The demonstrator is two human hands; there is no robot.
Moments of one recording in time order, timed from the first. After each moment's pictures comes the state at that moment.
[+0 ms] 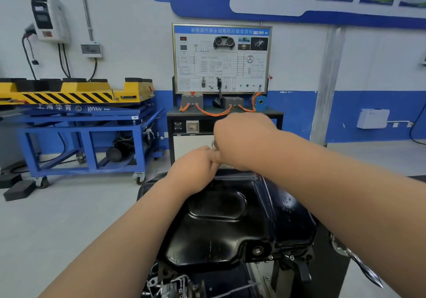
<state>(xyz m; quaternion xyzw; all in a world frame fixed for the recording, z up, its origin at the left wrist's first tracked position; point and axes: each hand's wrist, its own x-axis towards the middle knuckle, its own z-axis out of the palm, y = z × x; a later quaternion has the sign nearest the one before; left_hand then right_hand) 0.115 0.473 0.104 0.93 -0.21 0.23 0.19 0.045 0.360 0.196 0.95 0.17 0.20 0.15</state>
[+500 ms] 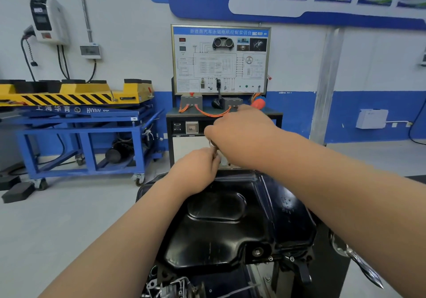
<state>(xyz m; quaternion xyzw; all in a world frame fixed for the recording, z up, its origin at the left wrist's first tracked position) 0.118 0.472 0.103 0.93 -0.21 0.22 0.20 0.050 0.353 0.197 0.90 0.27 0.25 0.23</state>
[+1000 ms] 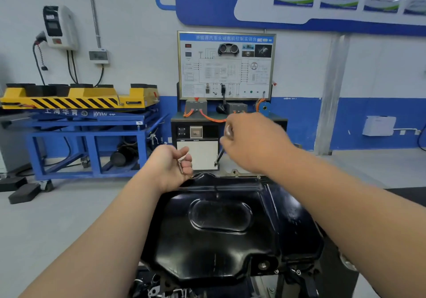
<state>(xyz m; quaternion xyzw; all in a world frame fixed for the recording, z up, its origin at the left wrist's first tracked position) 0.137 0.520 0.120 0.49 0.07 -0.04 0.87 0.073 0.341 0.187 0.93 0.18 0.31 -0.08</state>
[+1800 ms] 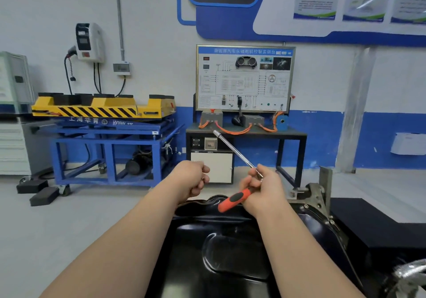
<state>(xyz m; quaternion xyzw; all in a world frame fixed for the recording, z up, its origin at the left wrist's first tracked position) 0.183 0.517 0.125 0.70 0.11 0.02 0.70 0.163 0.365 0.119 0.21 -0.11 -0.05 -0.97</state>
